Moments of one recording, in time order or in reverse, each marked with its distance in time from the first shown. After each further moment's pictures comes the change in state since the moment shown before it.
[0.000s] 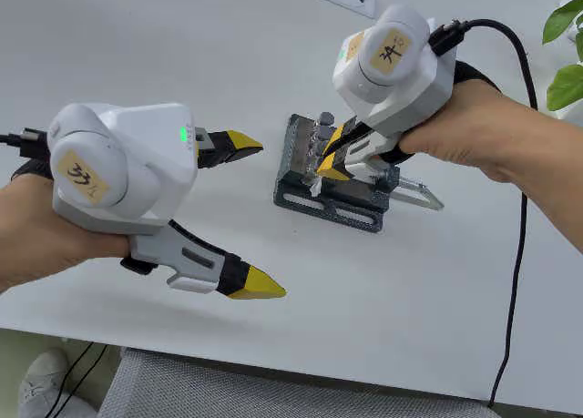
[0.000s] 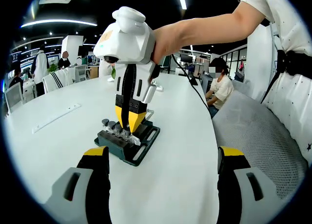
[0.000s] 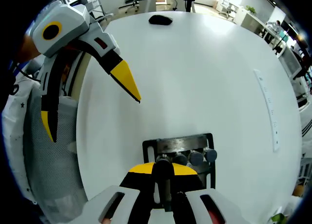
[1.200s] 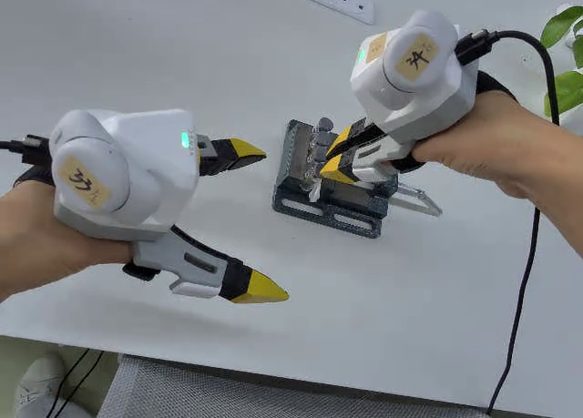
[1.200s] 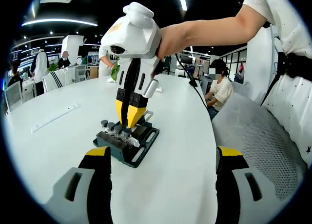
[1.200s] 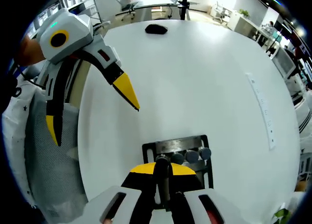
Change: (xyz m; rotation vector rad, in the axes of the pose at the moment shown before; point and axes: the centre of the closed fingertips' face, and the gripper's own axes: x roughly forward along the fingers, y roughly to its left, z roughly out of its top) left arm 0.002 0.000 0.002 -0.010 -0.009 -0.006; right arm -0.015 0.000 0.002 0.032 -0.082 -0.025
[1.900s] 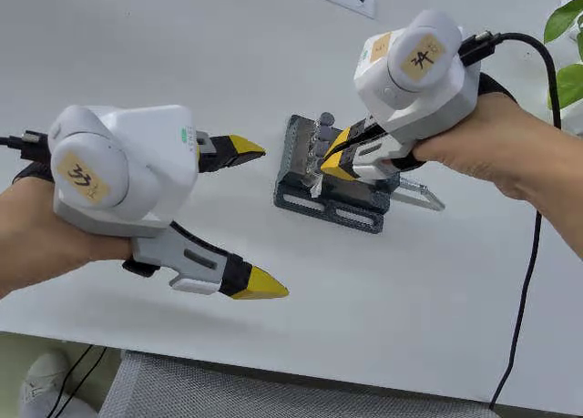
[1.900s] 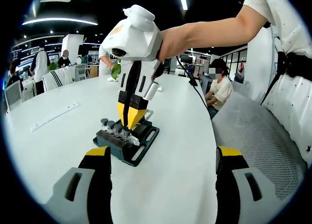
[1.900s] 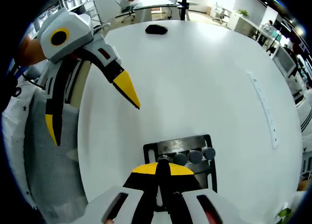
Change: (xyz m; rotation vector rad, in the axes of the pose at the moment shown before) left arm 0.000 0.000 -0.003 -0.005 0.005 0.000; right arm 0.008 0.003 -0.002 0.004 -0.007 0.015
